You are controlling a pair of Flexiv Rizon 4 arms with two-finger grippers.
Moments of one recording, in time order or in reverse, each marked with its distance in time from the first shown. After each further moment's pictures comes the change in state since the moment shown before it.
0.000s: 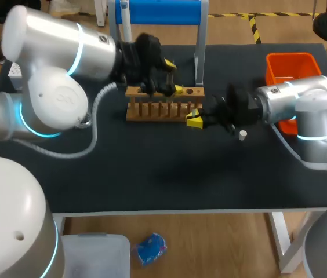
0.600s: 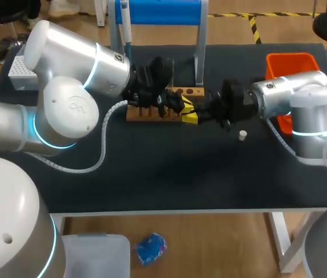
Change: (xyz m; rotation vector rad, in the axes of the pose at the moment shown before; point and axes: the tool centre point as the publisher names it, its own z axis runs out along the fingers) left arm 0.070 0.032 0.048 -0.025 0.192 -0.090; right arm -0.011 0.011 0.015 0.005 0.010 -0.021
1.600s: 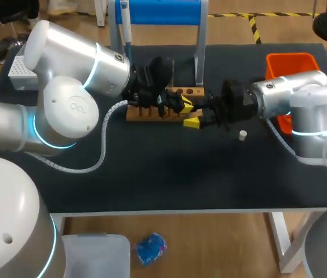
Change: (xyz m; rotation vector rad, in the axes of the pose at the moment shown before) left arm 0.000 0.000 0.000 0.000 0.000 0.000; right arm -0.001 -0.001 0.000 0.004 -0.001 -0.013
